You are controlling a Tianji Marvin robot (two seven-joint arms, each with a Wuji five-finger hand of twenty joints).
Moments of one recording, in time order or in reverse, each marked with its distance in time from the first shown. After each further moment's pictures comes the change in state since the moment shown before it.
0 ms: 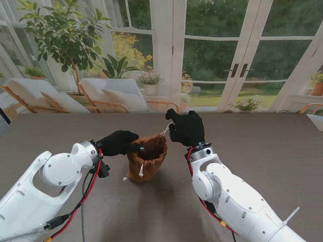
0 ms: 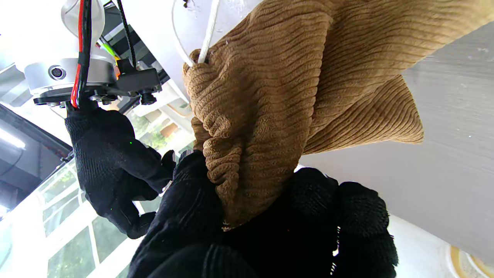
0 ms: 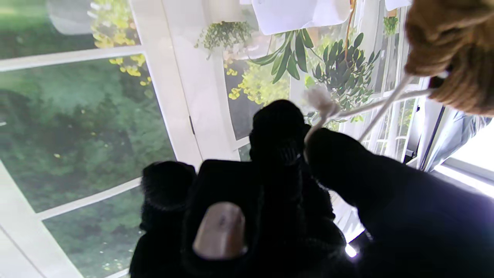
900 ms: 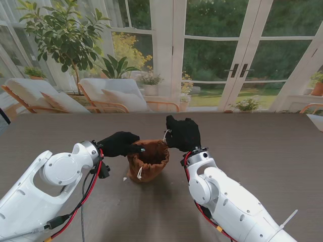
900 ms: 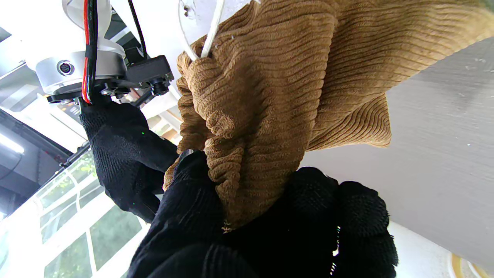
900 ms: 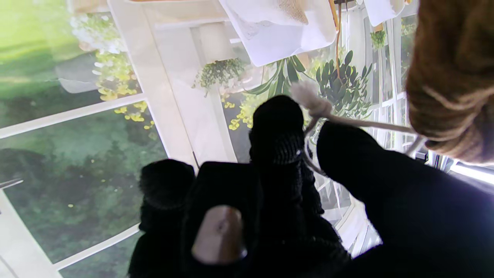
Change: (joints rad) left arm -0.007 0.003 0.009 0.003 -0.004 0.006 -0.020; right arm -0.026 -0.022 -0.002 0.004 0.081 -0.023 0.064; left_hand 0.000 0.000 0.000 0.000 0.000 0.000 0.000 0.000 0.000 0.000 0.000 0.000 0.000 0.000 -0.001 -0.010 0.000 0.000 0.000 -0.010; right_hand -0.025 -0.063 -0.003 -0.054 0.072 0.187 0.303 0.141 0.001 0.001 -0.021 -0.036 0.000 0.005 0.022 -0.012 0.000 0.013 0.000 -0.024
